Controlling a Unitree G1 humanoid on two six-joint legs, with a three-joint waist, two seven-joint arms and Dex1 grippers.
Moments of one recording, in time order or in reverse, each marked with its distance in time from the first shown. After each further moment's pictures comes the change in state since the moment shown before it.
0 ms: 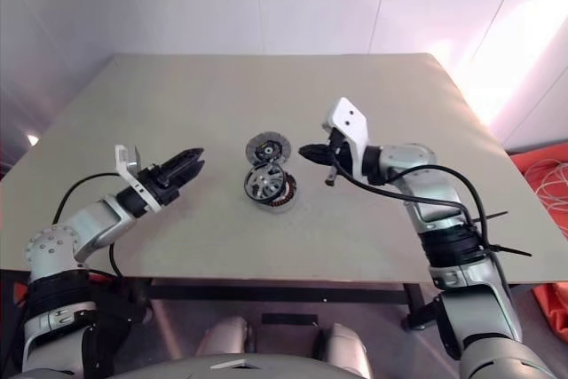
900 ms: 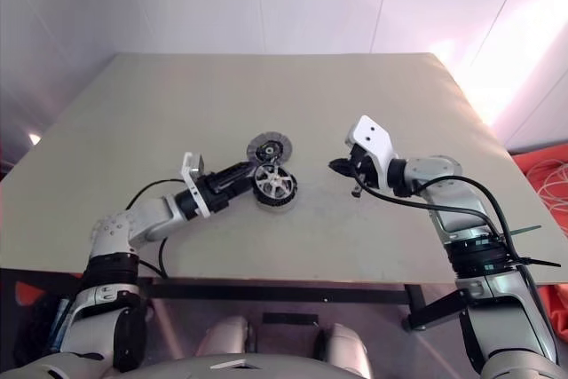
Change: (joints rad) left arm -0.119 -0.123 -0.118 0.218 -0.017 0.103 0.026; right arm 0.090 -0.172 -0.050 0.070 -0.042 -0.066 0.030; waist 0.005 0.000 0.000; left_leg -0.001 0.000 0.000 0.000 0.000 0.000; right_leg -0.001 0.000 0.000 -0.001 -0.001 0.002
